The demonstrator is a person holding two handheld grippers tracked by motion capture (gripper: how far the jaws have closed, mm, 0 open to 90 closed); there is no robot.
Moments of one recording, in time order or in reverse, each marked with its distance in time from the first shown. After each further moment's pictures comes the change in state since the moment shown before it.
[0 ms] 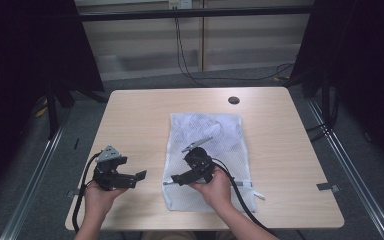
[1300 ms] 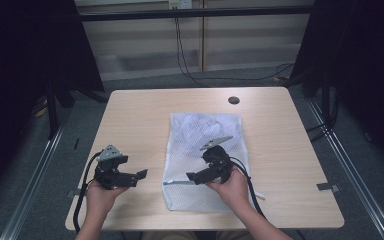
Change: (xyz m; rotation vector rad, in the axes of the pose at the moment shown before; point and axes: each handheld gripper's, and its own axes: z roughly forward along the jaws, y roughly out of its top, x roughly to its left) left arm 0.001 0.002 0.003 -0.003 -0.001 0.004; right arm -0.021 -0.016 -0.038 -0.050 -0.068 -0.017
